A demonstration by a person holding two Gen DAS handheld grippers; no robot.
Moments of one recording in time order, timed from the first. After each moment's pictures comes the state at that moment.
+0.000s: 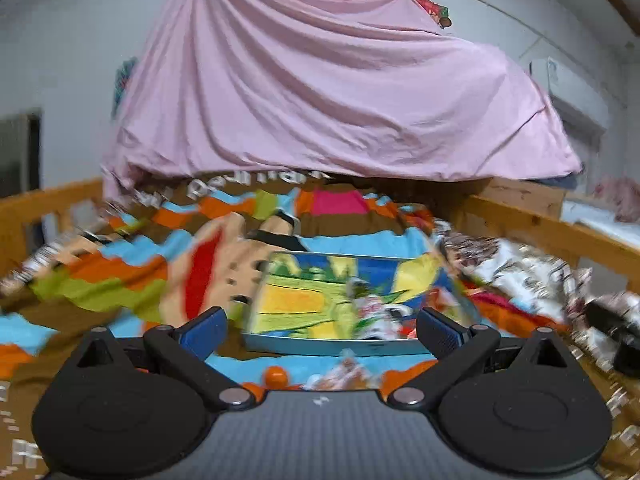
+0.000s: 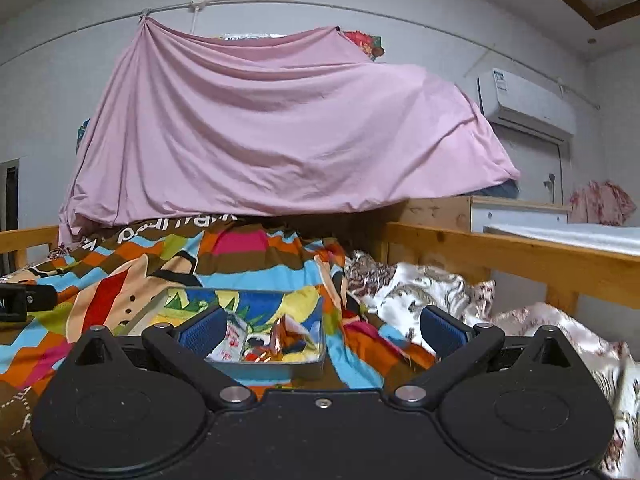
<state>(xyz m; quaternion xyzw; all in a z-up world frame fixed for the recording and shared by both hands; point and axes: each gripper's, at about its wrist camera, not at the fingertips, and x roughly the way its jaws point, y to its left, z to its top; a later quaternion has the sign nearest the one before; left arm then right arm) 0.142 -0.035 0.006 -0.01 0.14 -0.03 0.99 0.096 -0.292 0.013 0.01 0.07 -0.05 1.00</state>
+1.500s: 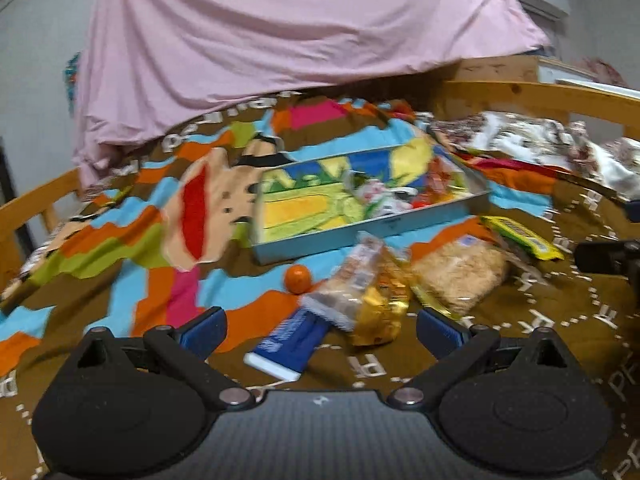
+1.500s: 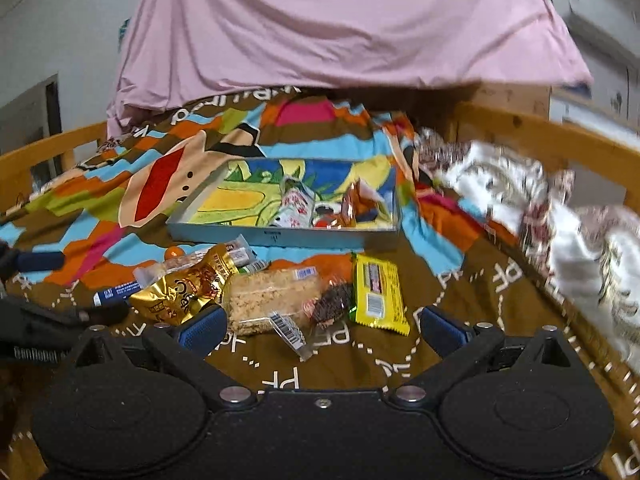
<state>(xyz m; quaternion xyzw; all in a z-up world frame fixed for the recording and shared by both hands) 0.145 -0.027 -0.064 0.12 0.24 -0.09 0.96 0.123 -0.261 -0.023 0.01 0.27 0.04 0.96</state>
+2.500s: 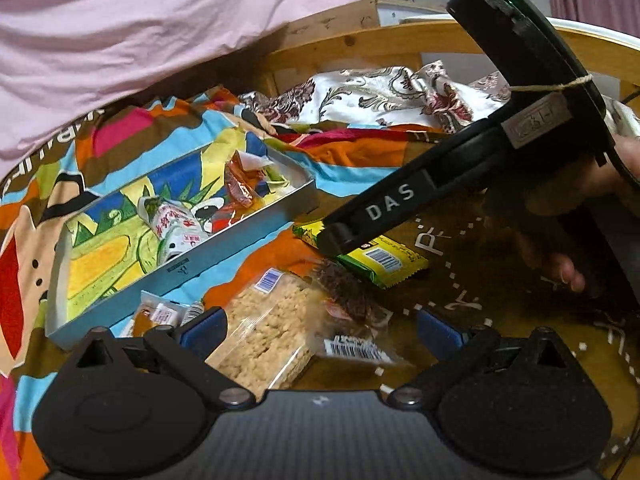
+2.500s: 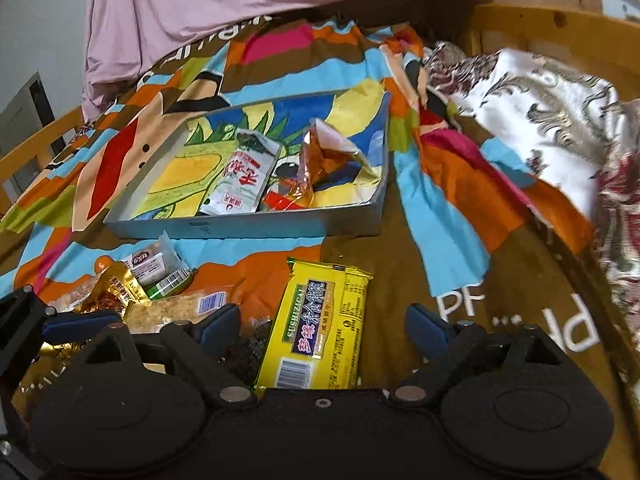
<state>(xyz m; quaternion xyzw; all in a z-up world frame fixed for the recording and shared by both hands) 0.210 -0.165 -0.099 0.20 0.27 -0.27 0.90 0.283 -0.332 -0.071 0.07 0.37 0.10 0.92</state>
